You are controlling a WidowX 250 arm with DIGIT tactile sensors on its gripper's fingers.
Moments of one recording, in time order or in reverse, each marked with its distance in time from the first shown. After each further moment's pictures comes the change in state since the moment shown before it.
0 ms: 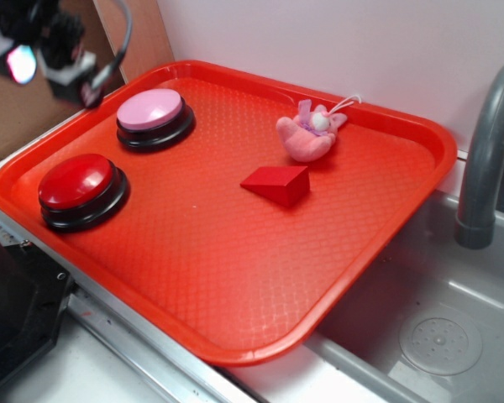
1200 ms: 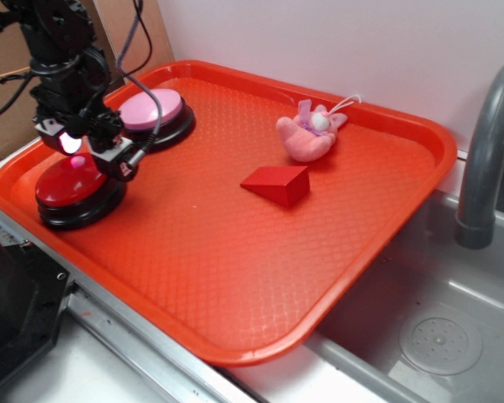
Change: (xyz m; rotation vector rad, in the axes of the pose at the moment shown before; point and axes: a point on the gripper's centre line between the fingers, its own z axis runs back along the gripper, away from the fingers) arm 0.020 0.019 -0.085 -0.049 0.066 0.049
